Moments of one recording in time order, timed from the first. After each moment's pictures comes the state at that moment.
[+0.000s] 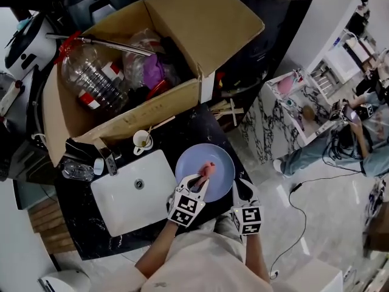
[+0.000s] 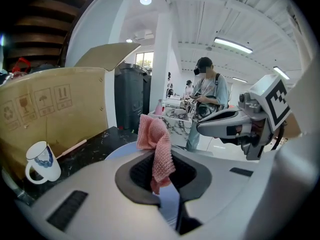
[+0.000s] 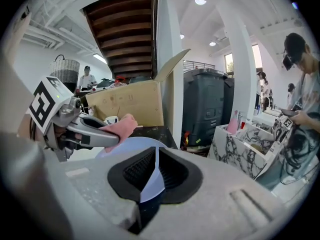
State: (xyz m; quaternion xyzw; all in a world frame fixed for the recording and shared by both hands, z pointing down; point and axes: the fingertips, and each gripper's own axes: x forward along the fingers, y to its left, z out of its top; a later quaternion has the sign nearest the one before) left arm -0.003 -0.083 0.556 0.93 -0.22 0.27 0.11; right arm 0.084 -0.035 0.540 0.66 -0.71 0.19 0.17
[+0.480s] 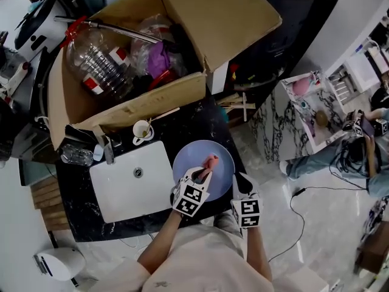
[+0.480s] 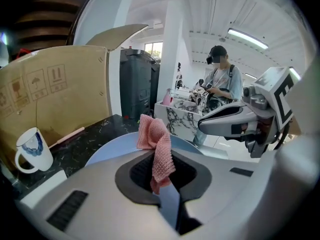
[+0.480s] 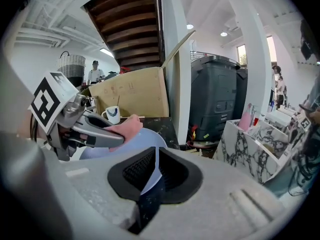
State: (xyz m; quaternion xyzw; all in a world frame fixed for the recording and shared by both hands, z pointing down) left arm 0.024 -0.107 0.601 0.90 -0.27 0.32 0.14; right arm 0.106 -0.066 0.579 0.60 -0.74 0.21 0.20
